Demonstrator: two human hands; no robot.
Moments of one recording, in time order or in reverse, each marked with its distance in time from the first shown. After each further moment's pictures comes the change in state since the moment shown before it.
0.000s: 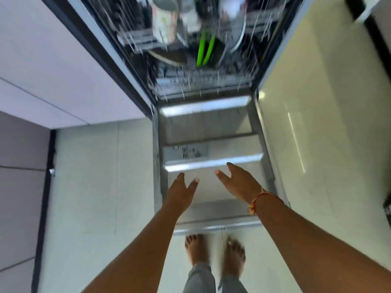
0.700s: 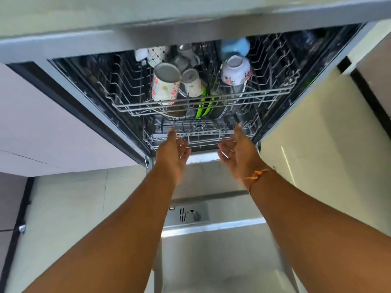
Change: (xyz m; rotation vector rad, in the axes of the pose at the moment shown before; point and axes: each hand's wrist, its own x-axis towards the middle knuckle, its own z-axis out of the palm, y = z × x) left_hand 0.186 0.197 -0.158 -1.444 0.039 -0.093; right_hand 0.167 -0.144 -0.164 1.466 0.180 0.061
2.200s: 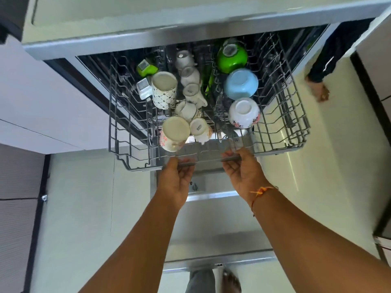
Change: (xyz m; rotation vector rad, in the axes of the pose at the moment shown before) left_hand -0.121 -0.052 -0.050 -0.169 0.044 -0.102; right_hand -0.097 0.033 -0.056 0.308 0.110 0.110
